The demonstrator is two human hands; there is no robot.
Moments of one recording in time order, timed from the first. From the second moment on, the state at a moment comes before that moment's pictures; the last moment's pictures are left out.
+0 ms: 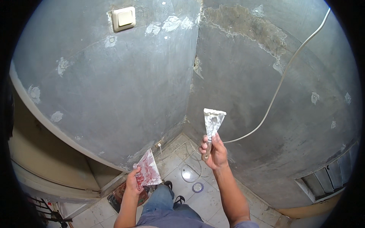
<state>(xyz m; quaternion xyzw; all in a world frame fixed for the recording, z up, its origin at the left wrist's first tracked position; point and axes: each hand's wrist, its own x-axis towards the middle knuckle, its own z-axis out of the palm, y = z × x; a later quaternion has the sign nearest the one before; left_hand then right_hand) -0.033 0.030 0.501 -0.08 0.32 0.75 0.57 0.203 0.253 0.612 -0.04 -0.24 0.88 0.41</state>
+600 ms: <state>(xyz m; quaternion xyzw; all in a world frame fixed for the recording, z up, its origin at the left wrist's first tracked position) -0.050 0.363 0.448 -0.08 0.28 0.74 0.61 0.105 0.510 0.649 -0.29 -0.73 0.46 0.41</state>
